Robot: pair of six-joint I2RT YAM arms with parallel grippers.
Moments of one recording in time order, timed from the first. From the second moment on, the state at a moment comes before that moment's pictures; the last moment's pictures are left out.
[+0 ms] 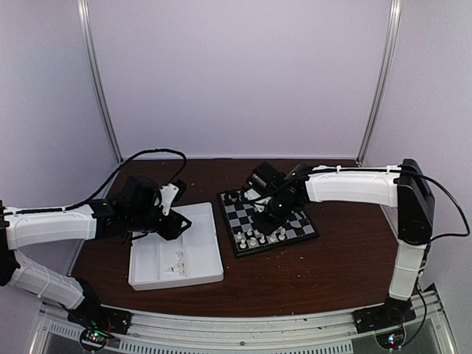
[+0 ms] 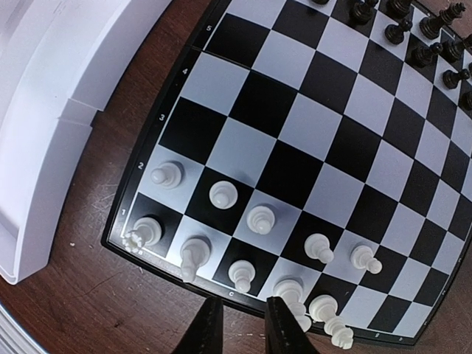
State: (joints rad) left arm -0.73 1.24 0.71 -0.15 0.00 -0.13; right arm 0.89 1.90 1.48 -0.75 0.09 0.19
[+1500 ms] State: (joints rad) left arm -0.73 1.27 0.73 -0.16 0.00 -0.14; right arm 0.89 1.97 1.45 -0.73 0.09 0.19
